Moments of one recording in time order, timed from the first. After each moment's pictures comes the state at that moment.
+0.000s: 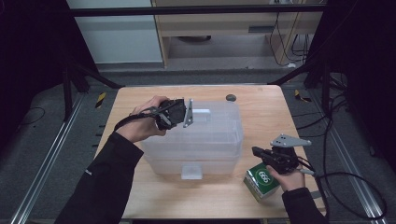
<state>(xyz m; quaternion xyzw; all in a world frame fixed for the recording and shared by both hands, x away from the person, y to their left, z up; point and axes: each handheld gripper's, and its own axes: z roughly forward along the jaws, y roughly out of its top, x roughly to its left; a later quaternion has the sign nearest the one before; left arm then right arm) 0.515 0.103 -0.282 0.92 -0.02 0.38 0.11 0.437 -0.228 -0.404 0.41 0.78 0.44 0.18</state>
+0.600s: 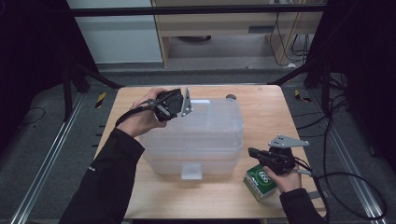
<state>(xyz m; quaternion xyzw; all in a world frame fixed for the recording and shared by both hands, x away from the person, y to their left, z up) 0.533 0.108 -0.273 0.91 0.02 0.40 0.14 0.436 -0.222 -0.406 0.40 0.77 0.47 0.16</state>
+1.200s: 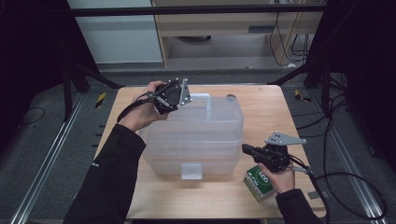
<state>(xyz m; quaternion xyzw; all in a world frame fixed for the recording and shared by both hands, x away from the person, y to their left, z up) 0.552 0.110 -0.267 0.90 0.05 0.39 0.16 0.440 -0.208 -0.399 0.39 0.75 0.51 0.15</state>
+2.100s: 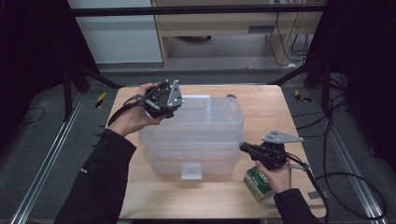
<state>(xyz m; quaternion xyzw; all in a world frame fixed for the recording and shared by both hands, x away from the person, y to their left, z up) 0.533 0.133 -0.263 0.90 0.06 0.37 0.22 0.444 -0.201 -0.397 0.39 0.75 0.52 0.15</state>
